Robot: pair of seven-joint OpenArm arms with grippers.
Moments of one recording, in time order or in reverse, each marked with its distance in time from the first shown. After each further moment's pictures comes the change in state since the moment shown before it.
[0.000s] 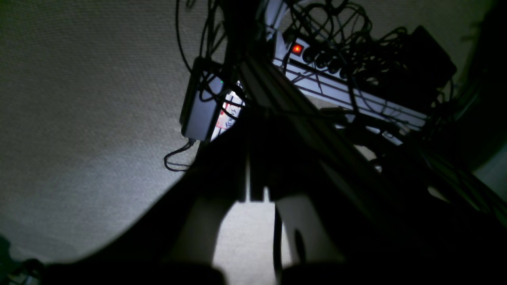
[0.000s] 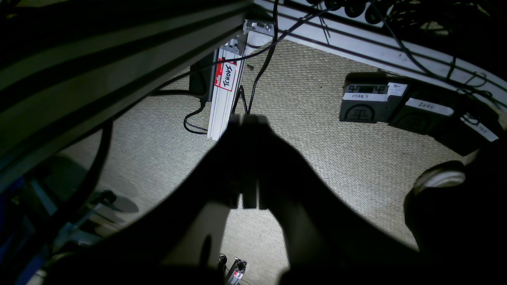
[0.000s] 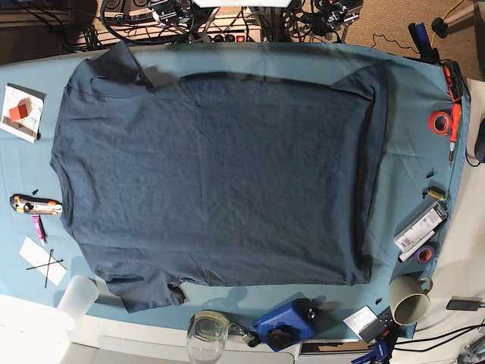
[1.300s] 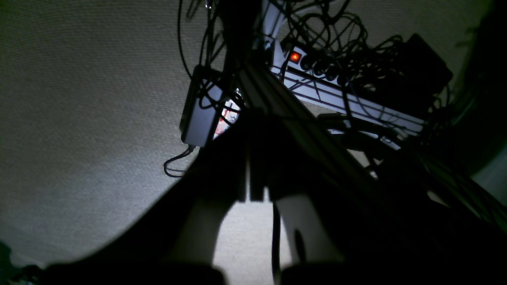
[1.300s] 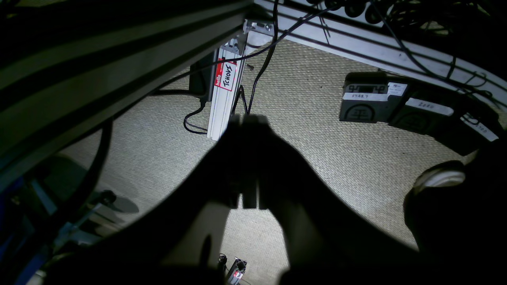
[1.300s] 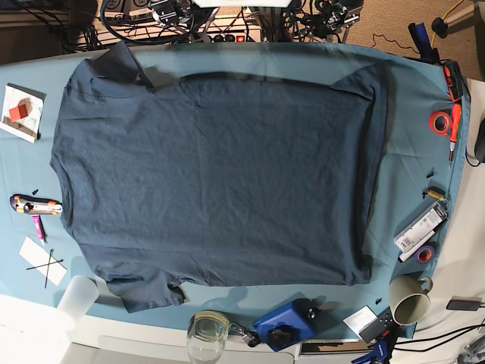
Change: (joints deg) left arm 0.2 0.0 0.0 0.7 0.0 -0.1 -0.4; right arm 0.0 0.0 0.0 0.0 0.0 0.0 0.0
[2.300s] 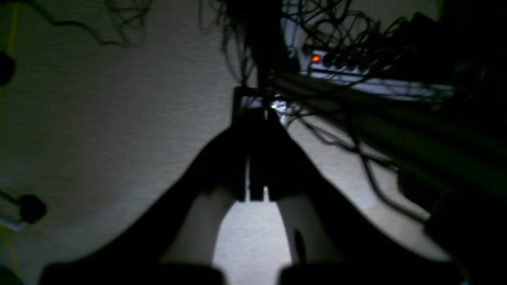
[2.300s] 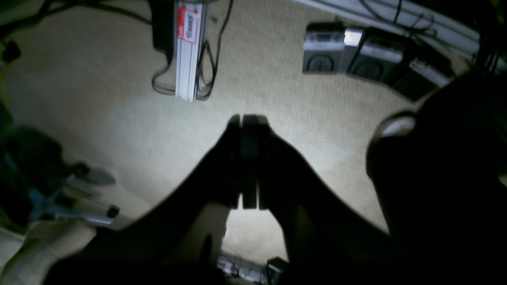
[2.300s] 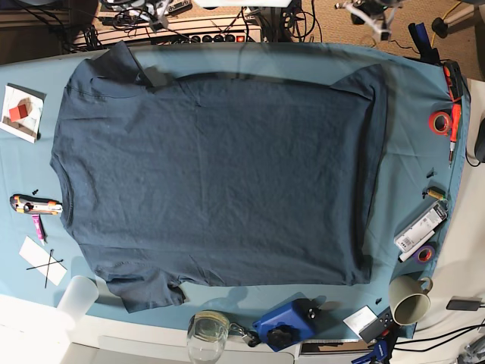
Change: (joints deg) left arm 23.6 -7.6 0.3 35.1 -0.5 -19.5 5.6; right arm -23.7 16.5 0.0 39.7 13.6 0.4 -18.3
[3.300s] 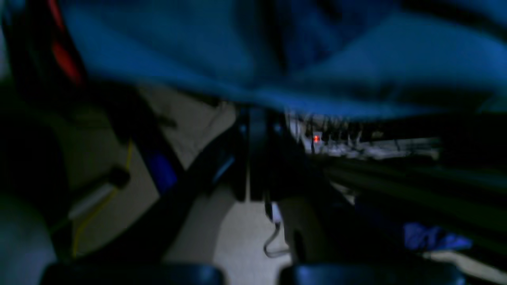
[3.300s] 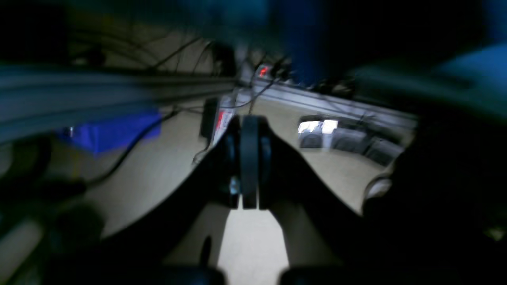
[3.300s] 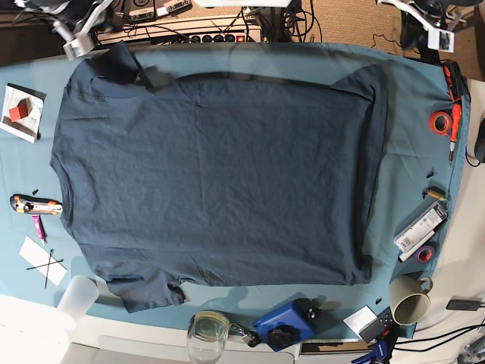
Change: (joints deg) left arm 31.4 -0.3 -7.6 70.8 -26.8 0.3 19.0; right arm -28.6 1.6 44.7 55.9 30.9 13.3 -19.0
